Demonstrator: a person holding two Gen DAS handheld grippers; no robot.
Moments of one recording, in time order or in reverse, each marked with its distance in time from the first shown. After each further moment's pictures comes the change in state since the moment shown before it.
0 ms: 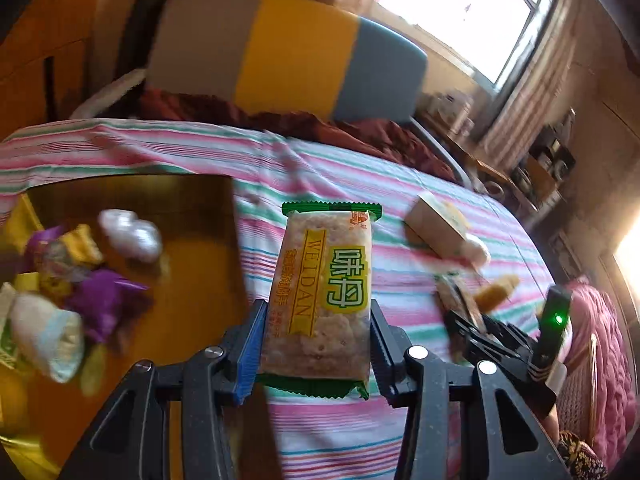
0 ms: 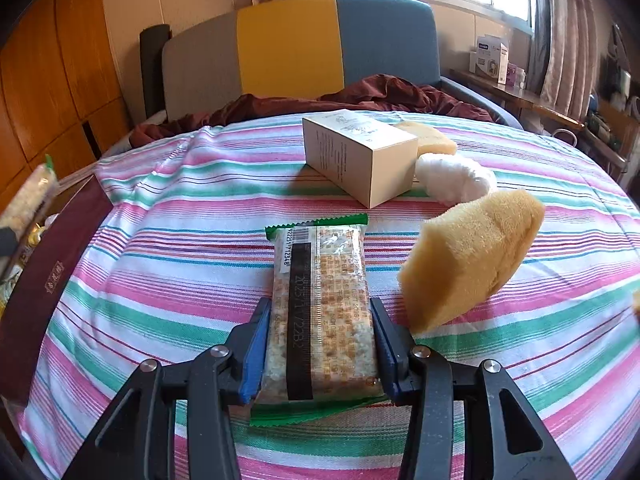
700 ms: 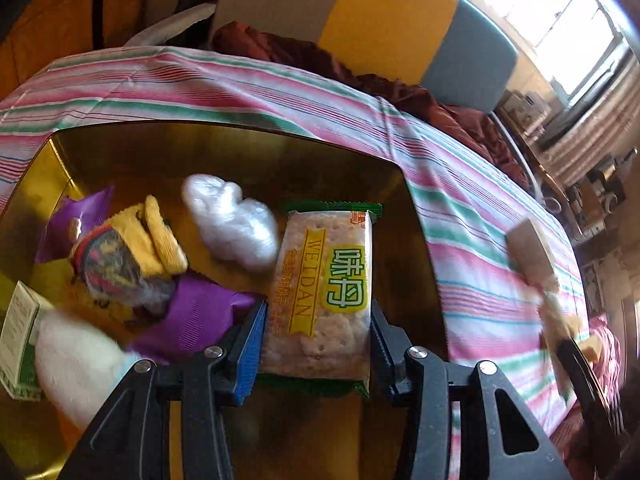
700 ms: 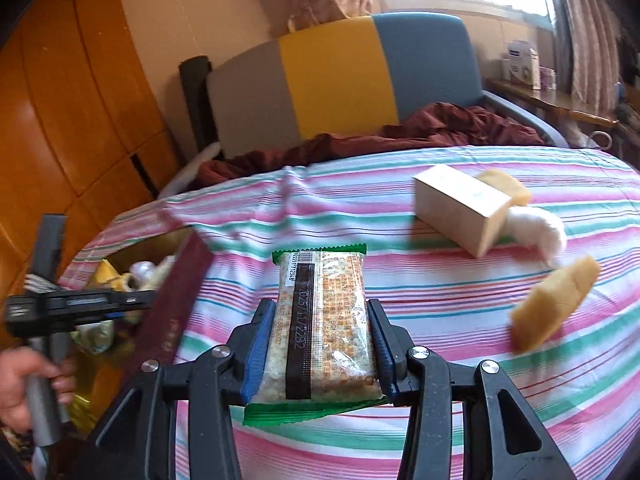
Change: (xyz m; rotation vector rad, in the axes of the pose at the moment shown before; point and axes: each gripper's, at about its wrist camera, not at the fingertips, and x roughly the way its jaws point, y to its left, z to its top) left arm 0.056 0.095 0.027 -0.184 0.190 0.123; right arm -0.044 0.077 0.034 0.053 -0.072 0.208
